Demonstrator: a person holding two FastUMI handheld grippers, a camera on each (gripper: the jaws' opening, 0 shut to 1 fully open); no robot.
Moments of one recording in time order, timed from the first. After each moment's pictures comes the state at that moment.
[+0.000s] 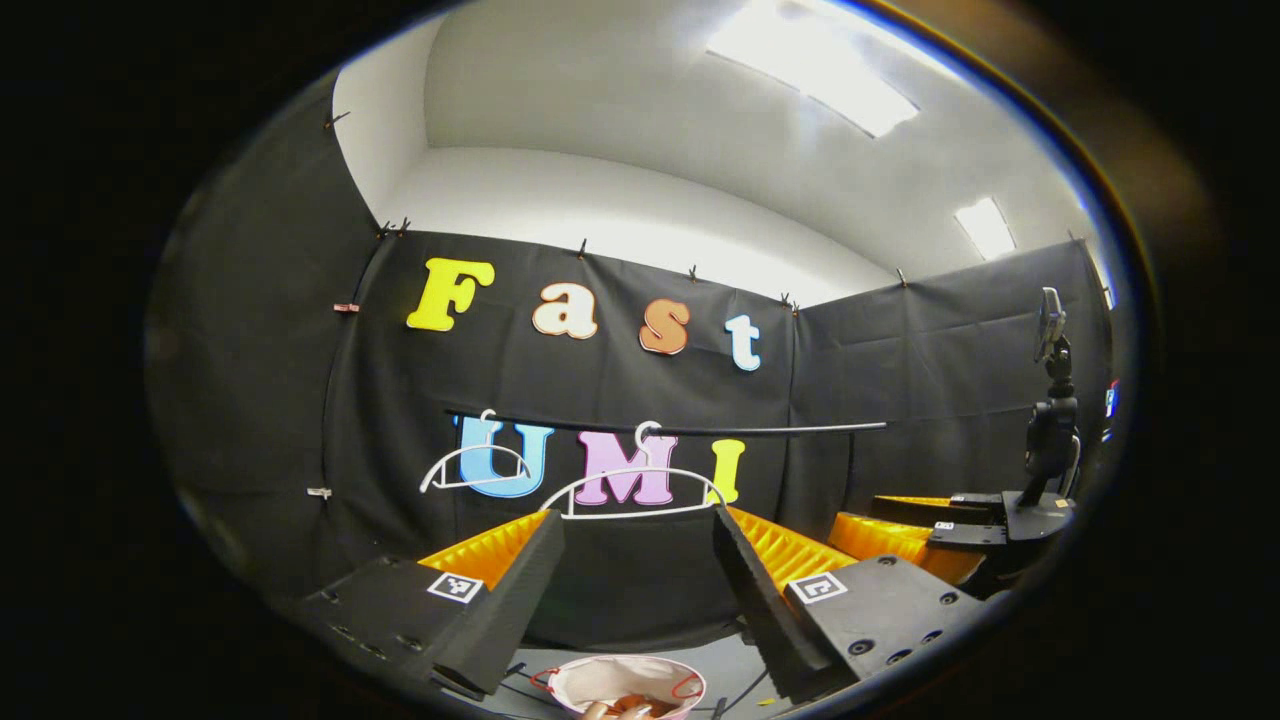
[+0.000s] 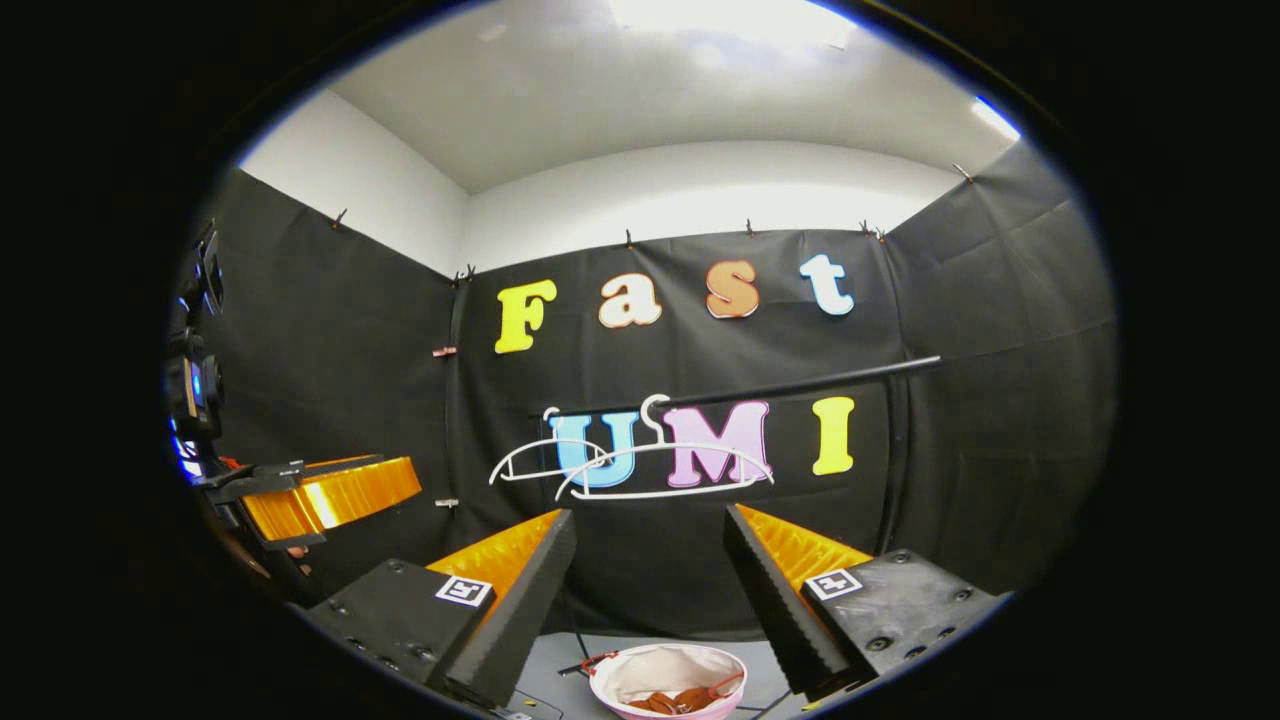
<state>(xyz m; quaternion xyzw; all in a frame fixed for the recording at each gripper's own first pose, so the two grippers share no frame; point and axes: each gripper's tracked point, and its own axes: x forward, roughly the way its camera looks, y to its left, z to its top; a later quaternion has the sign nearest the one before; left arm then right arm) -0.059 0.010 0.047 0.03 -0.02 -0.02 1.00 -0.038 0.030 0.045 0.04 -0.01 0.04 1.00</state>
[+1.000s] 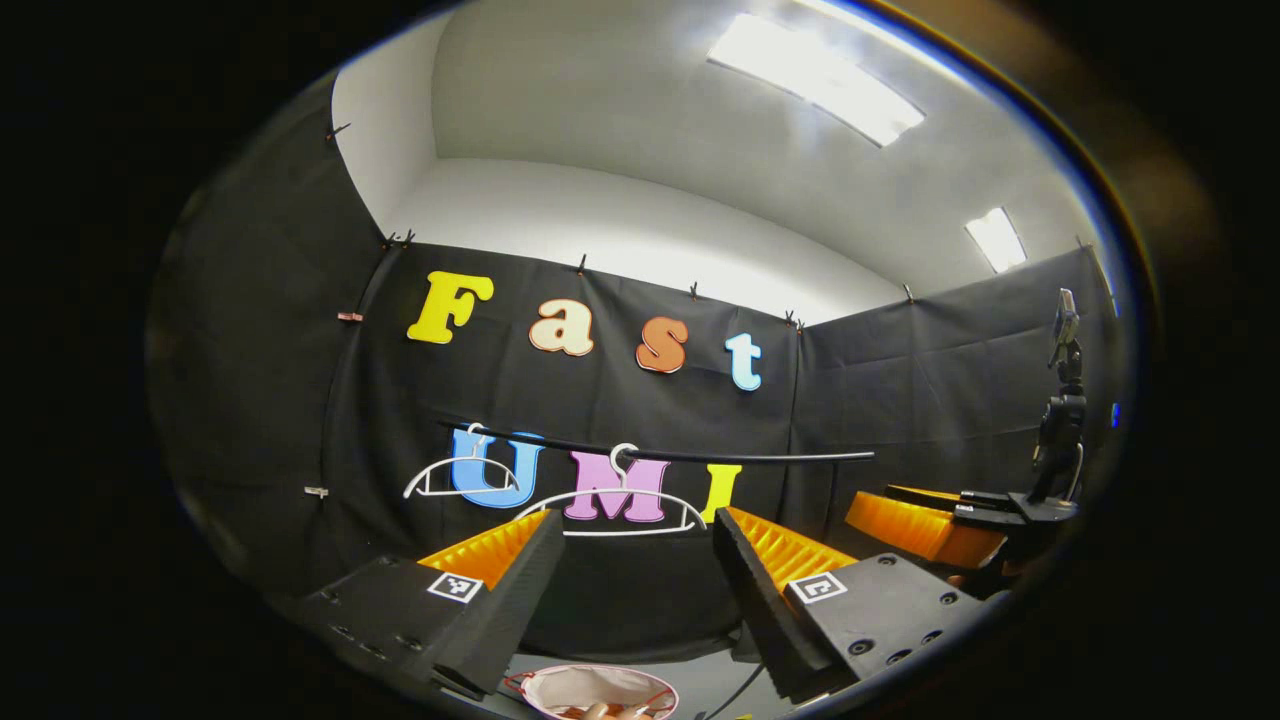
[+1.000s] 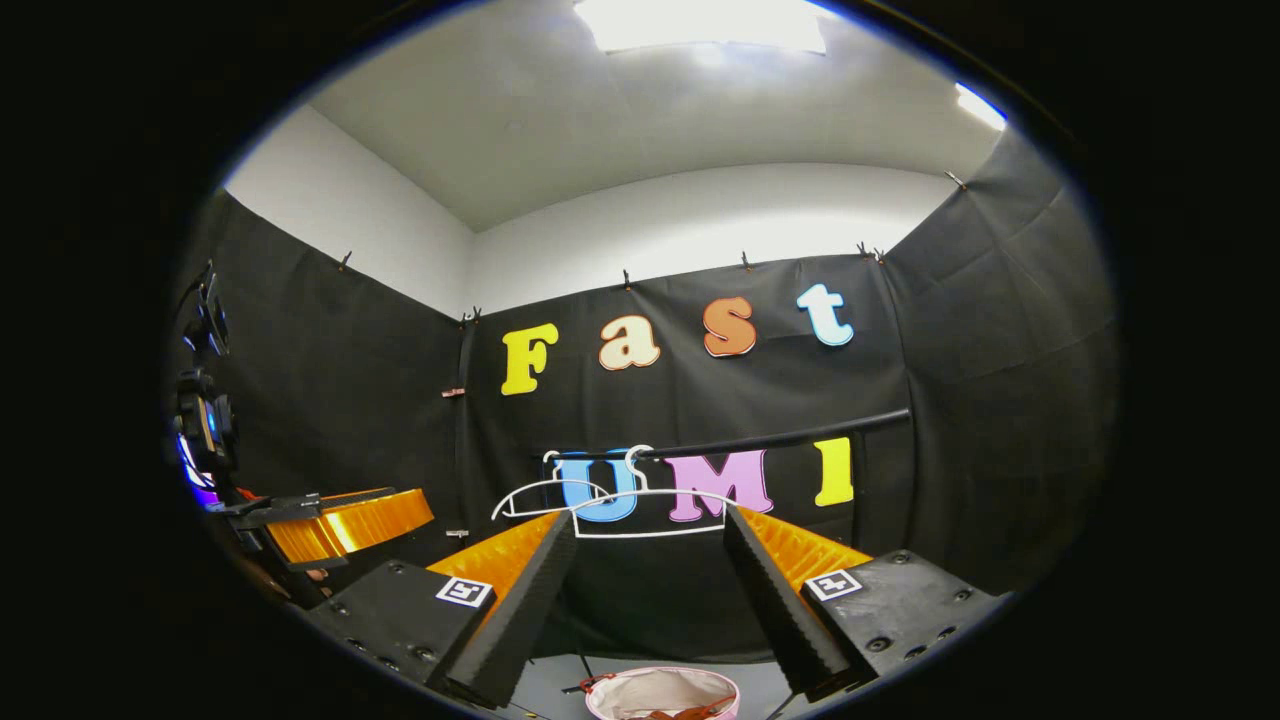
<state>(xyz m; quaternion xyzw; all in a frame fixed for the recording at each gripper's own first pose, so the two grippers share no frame) -0.053 -0.038 0.059 0.01 -0.05 0.00 1.00 -0.049 -0.019 0.088 0.05 -0.05 0.07 1.00</state>
